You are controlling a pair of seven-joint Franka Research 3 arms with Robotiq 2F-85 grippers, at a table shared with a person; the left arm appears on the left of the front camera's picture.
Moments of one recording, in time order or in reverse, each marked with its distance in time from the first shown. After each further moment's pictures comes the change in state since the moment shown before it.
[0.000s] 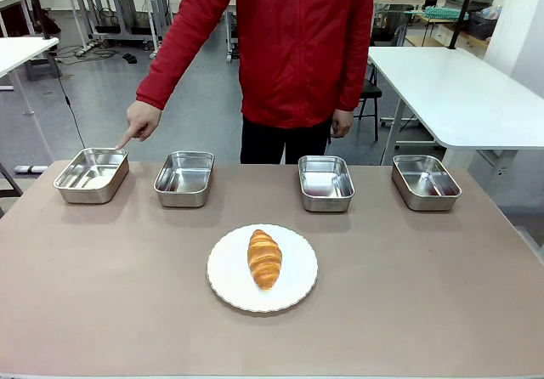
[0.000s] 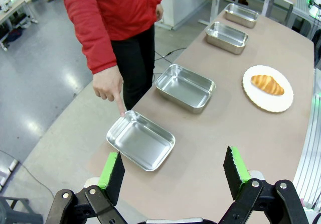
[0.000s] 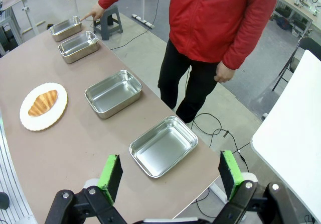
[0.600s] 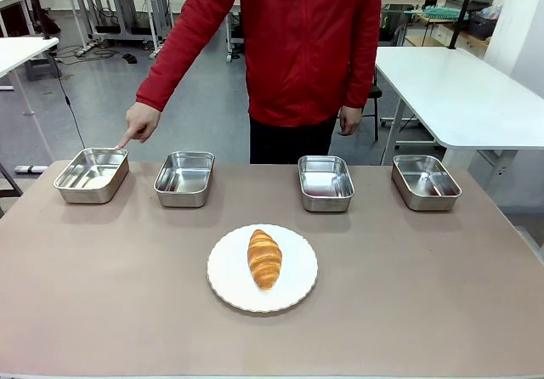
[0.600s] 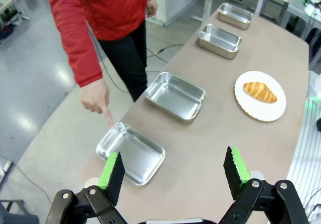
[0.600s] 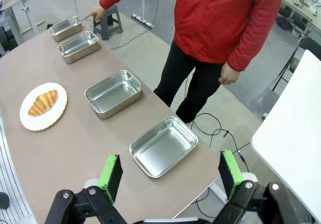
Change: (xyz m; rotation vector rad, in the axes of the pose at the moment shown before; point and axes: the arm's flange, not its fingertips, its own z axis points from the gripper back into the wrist) left arm 0.056 -0.010 -0.031 -0.041 0.045 0.014; right arm 0.000 0.000 0.000 0.000 0.000 0.000
